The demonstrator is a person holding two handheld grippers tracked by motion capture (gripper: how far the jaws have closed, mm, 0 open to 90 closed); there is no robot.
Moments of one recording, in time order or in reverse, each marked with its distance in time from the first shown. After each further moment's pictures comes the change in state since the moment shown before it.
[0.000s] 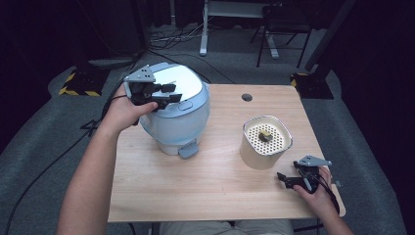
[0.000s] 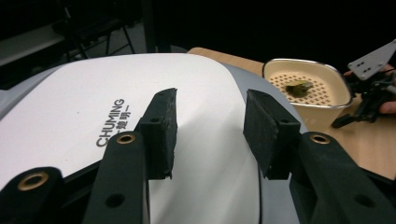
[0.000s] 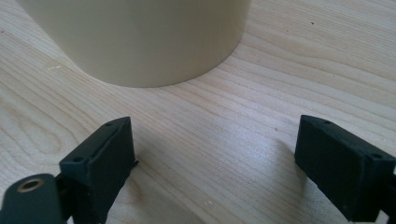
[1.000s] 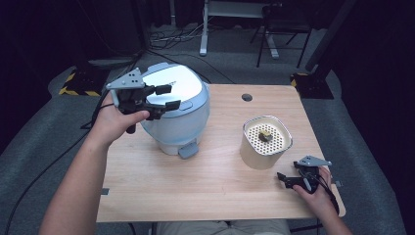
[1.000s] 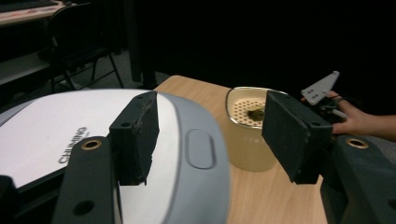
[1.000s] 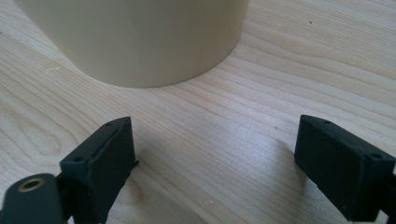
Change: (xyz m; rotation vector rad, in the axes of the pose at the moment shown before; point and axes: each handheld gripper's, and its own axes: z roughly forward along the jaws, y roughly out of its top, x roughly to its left) left arm -0.040 0.007 -0.042 -0.121 -0.084 0.009; right arm 0.001 0.000 0.000 0.002 -0.010 0.007
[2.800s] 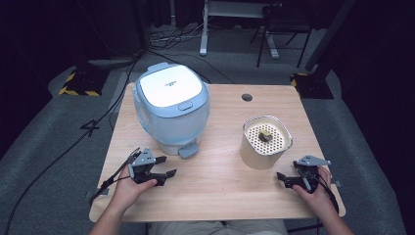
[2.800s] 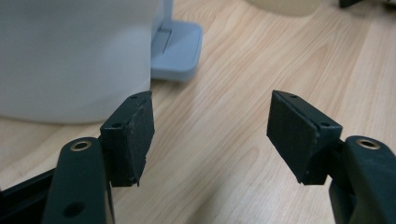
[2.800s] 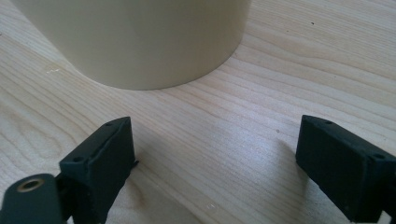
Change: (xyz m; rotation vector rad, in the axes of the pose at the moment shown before) left arm -0.048 -0.222 0.040 0.291 0.120 -0.194; right arm 0.000 0.001 0.001 0.001 0.004 0.001
